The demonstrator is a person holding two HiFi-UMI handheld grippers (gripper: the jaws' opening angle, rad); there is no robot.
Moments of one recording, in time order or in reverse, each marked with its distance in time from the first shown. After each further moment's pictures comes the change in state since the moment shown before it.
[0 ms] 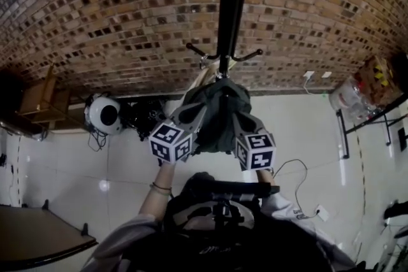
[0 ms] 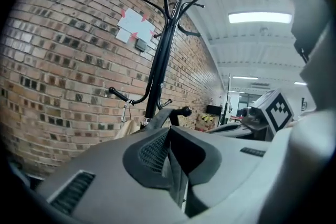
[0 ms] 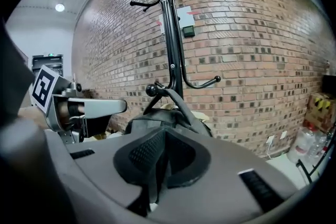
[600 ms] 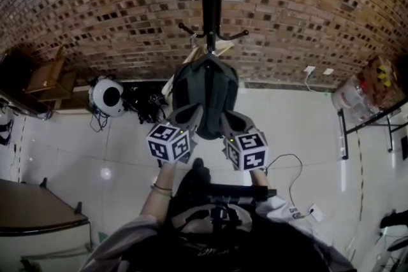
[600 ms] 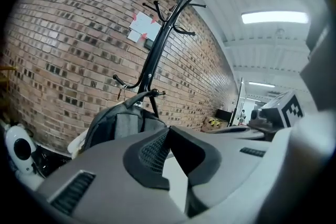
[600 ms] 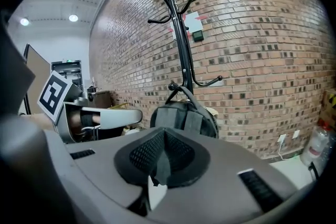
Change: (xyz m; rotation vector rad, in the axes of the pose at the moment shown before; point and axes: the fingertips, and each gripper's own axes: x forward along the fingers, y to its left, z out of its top) left arm -0.032 -0.092 -0.044 -0.138 -0.012 0.151; right arm -0.091 0.020 -0.038 -0.034 -0.008 0.185
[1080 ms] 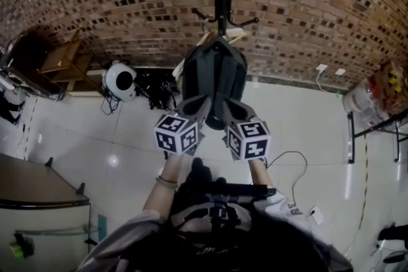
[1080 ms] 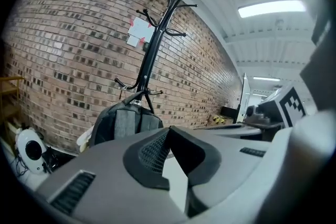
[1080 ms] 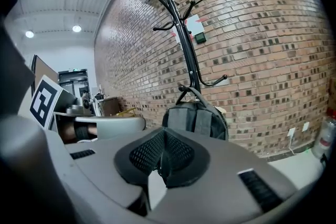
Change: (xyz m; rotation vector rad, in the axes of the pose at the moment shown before) left arm -0.030 -0.039 -0.017 0.033 -0.005 0.076; right arm -0.025 0.025 -0.009 0.042 -0.044 0.081
